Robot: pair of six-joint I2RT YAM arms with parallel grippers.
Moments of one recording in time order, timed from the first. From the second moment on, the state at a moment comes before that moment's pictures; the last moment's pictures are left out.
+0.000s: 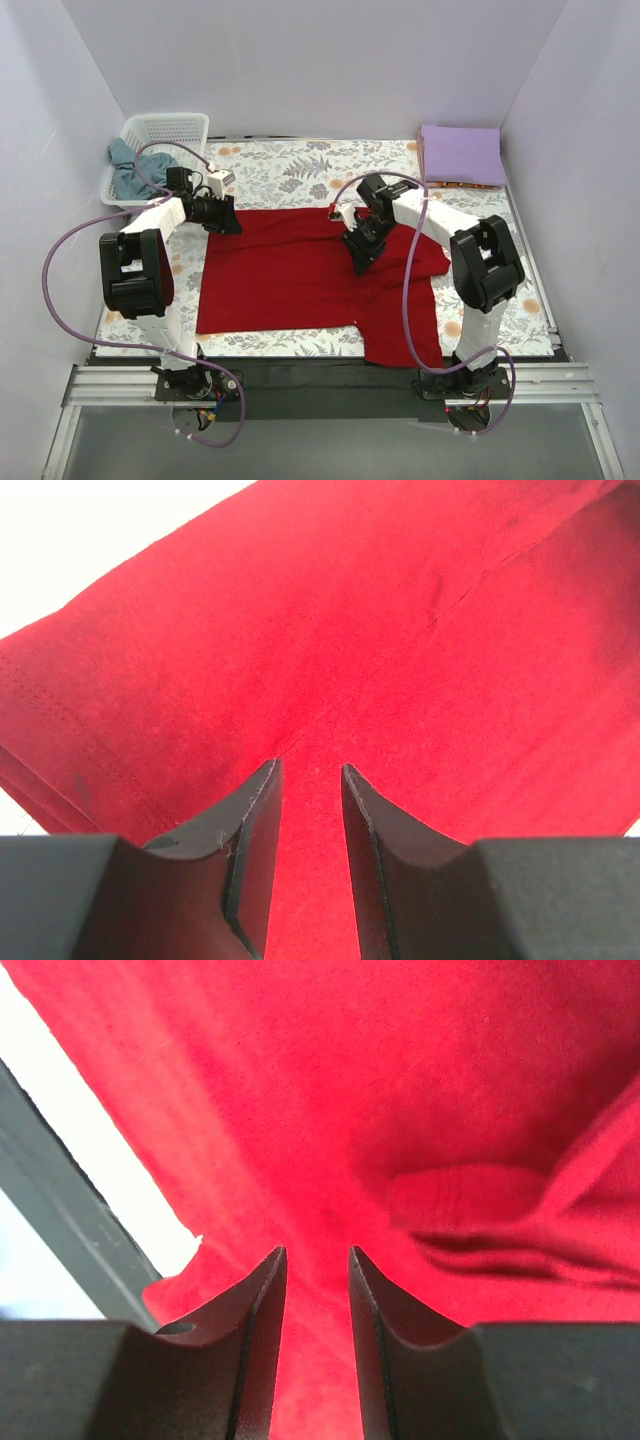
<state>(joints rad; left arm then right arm) 0.08 1.79 1.20 -0.50 0.70 0.36 0.54 1.90 1.42 -0.95 -0.54 -0.37</state>
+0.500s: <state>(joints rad) -0.01 1.79 1.23 -0.51 0.73 0.35 0.34 1.83 1.48 -0.96 -0.51 -0.39</state>
